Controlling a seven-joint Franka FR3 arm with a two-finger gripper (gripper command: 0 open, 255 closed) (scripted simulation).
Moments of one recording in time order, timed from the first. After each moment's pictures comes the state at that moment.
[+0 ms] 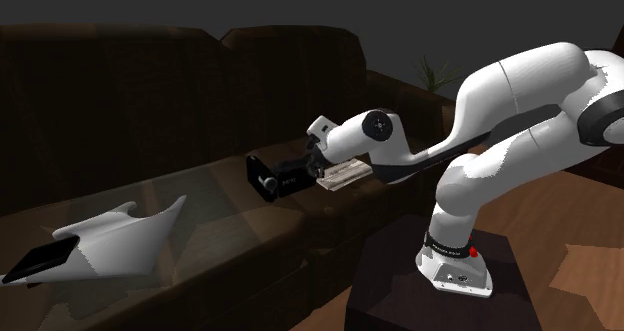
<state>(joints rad) -0.28 -0.75 0.57 -2.81 -0.75 2.73 0.18</state>
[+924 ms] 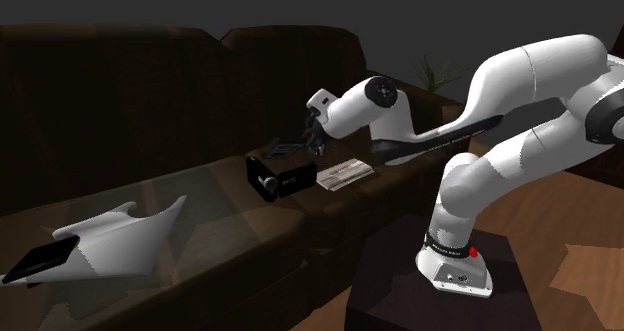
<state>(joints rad) -0.15 -0.79 0.44 -2.71 -0.64 2.56 -0.01</state>
